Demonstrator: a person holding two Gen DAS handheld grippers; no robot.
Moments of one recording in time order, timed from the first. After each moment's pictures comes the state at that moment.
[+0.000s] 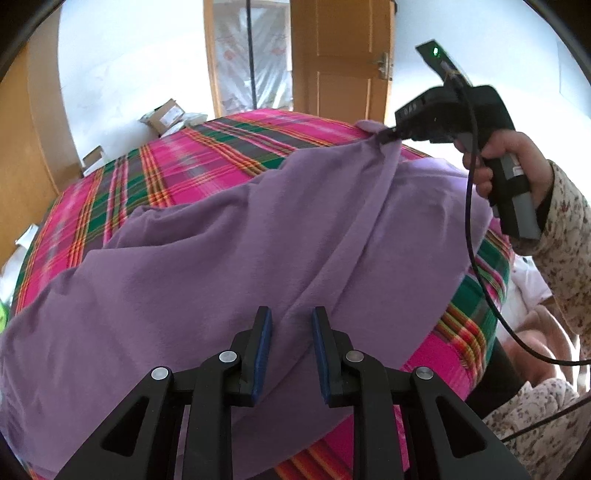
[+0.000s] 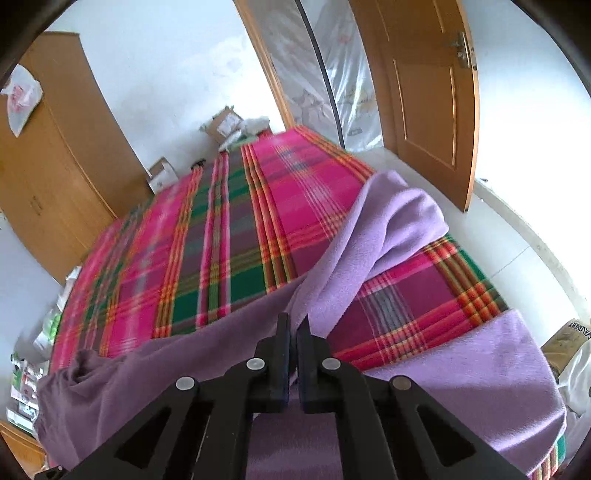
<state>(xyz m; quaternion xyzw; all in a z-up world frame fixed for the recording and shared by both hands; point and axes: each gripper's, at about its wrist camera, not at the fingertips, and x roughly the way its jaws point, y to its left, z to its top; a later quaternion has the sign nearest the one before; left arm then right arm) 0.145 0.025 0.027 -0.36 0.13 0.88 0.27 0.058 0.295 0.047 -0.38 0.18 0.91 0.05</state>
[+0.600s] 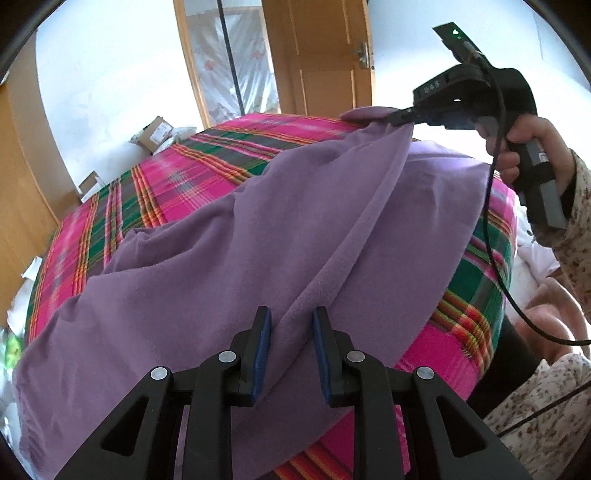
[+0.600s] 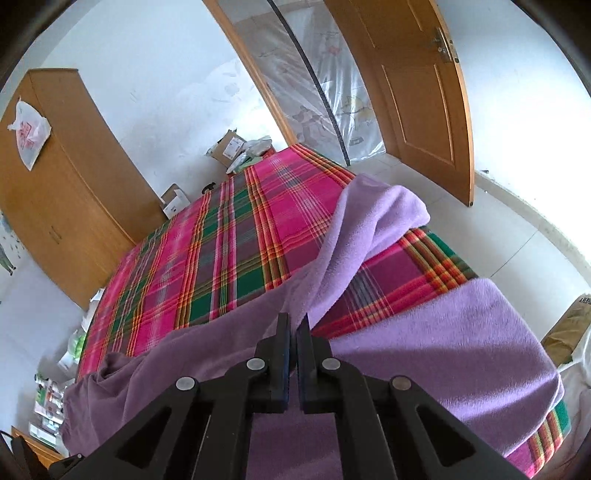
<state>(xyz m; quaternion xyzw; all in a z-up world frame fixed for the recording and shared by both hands) 0.150 0.033 0.029 -0.35 0.18 0.88 0.27 0.104 0.319 0.045 -0.35 0.24 0.91 0.04</state>
